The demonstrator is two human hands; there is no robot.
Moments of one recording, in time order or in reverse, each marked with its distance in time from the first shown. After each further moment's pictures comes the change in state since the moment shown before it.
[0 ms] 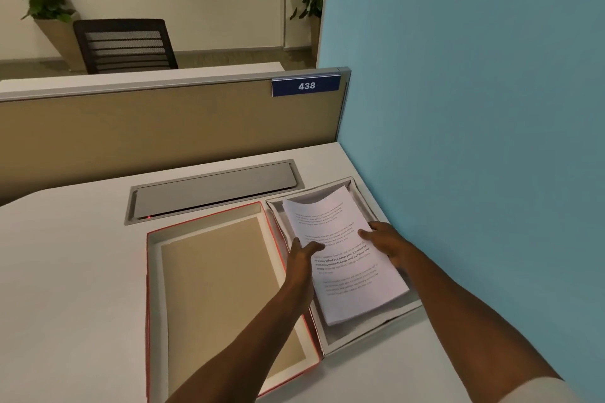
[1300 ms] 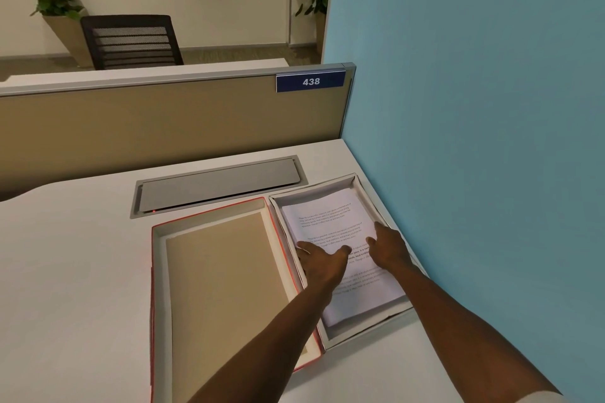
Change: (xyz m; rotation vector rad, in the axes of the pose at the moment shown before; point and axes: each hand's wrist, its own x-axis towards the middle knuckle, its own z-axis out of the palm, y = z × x) left_hand 0.015 -0.025 0.032 0.588 0.175 0.010; right_hand -0.004 0.026 0.020 -0.748 0.336 -0.229
